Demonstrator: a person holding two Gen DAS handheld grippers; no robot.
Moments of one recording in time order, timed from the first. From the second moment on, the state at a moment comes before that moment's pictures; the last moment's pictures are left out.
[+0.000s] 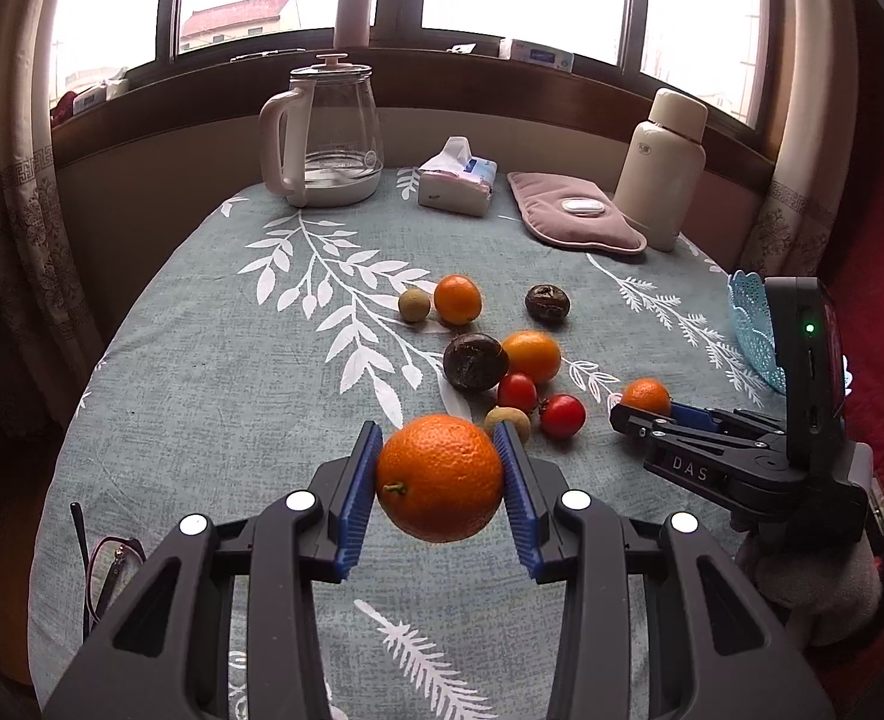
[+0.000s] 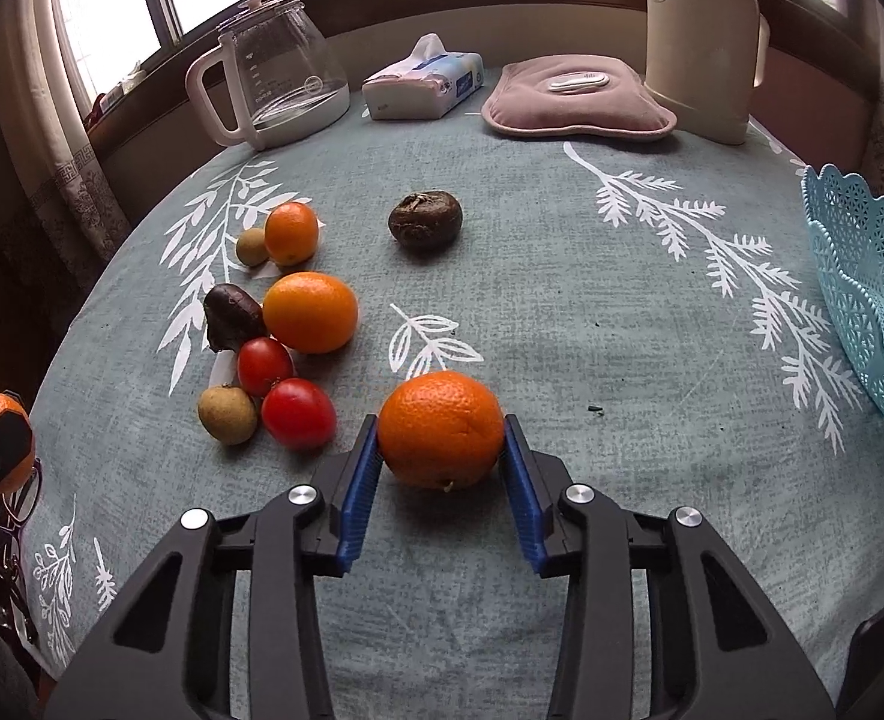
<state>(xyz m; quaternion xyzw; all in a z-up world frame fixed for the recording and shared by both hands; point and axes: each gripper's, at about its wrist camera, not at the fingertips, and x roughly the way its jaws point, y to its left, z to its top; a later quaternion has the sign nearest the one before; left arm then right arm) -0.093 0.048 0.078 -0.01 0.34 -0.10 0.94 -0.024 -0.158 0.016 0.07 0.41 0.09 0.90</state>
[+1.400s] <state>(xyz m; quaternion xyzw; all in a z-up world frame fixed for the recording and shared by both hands) -0.085 -0.029 0.091 0.03 0.32 -0.13 0.94 -0.074 -0.333 0.067 0.10 0.31 -0.13 0.94</state>
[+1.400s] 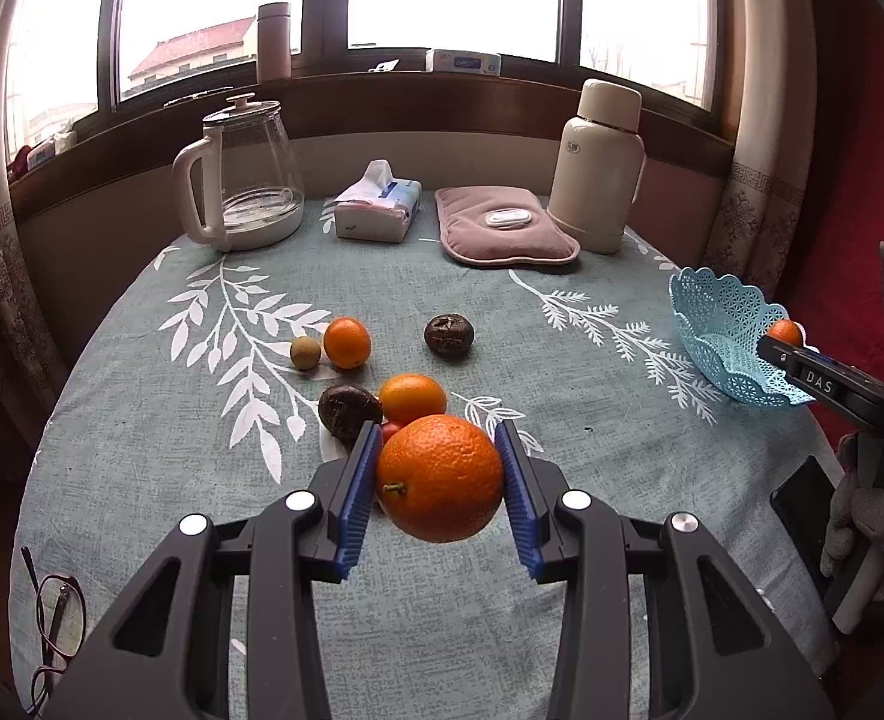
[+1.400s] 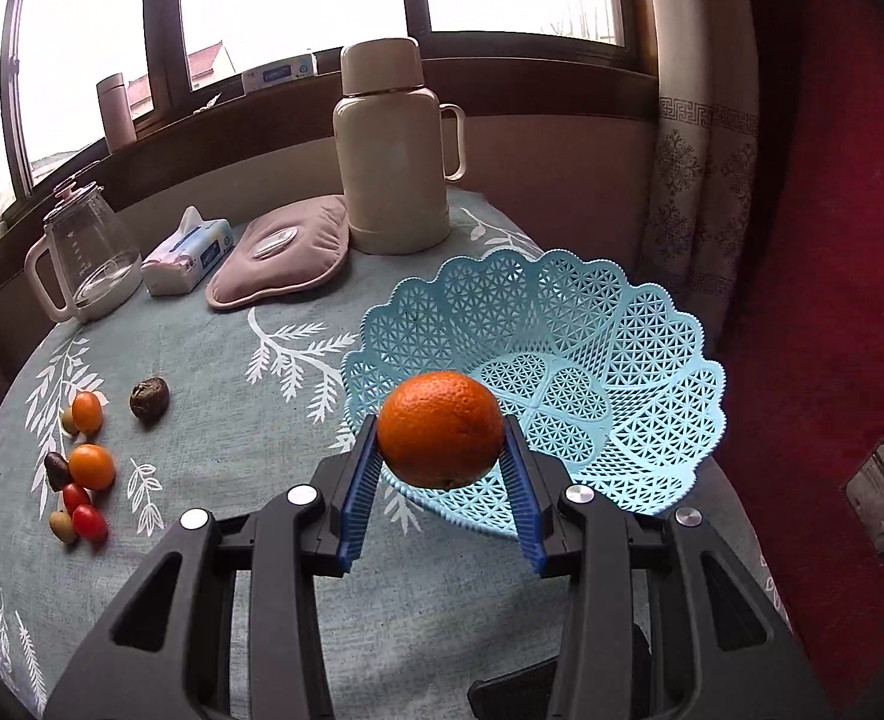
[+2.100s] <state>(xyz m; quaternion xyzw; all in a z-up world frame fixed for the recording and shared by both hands) -0.074 -0.111 0.092 0.07 0.32 -0.18 0.93 -0.068 -0.394 0.044 0.14 0.33 -0.19 0.92</state>
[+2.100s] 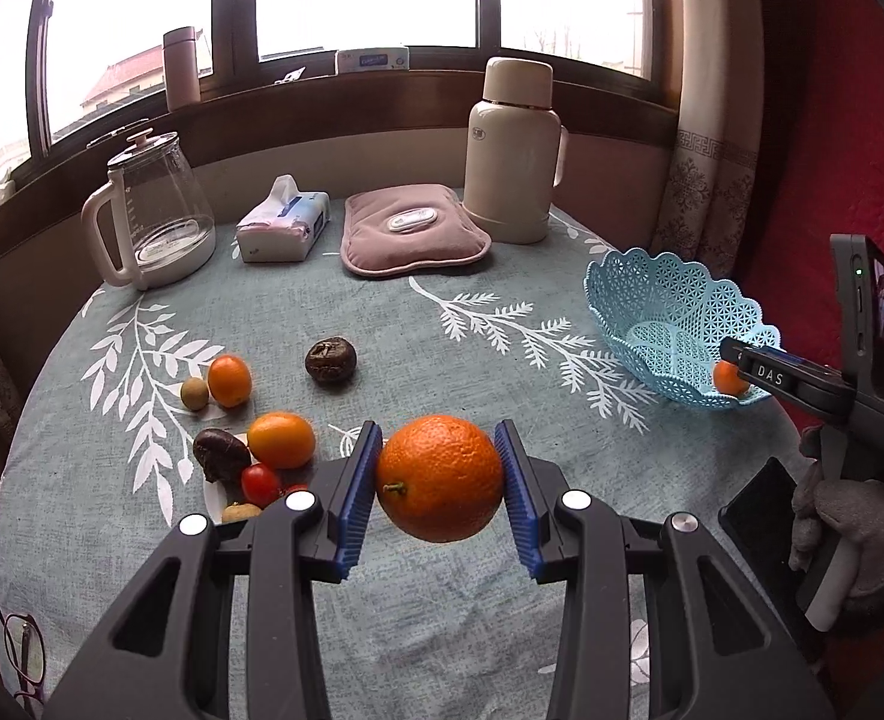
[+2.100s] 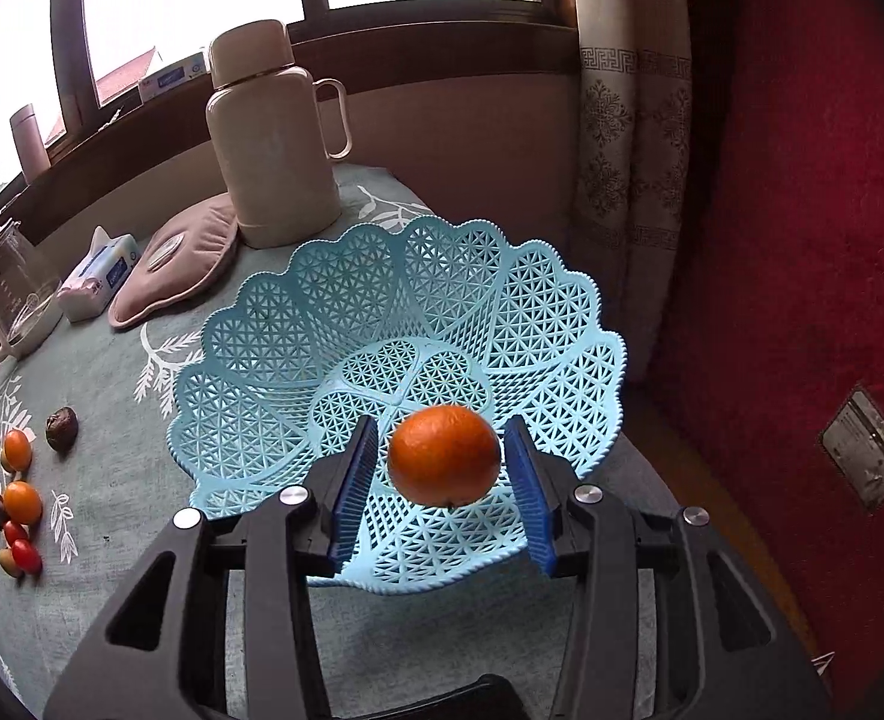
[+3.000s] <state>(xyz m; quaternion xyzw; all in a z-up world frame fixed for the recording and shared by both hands) -0.026 -0.233 0.087 0.08 0.33 -0.27 0.90 -0.100 -0.434 0.079 0.21 0.25 -0.22 0.92</state>
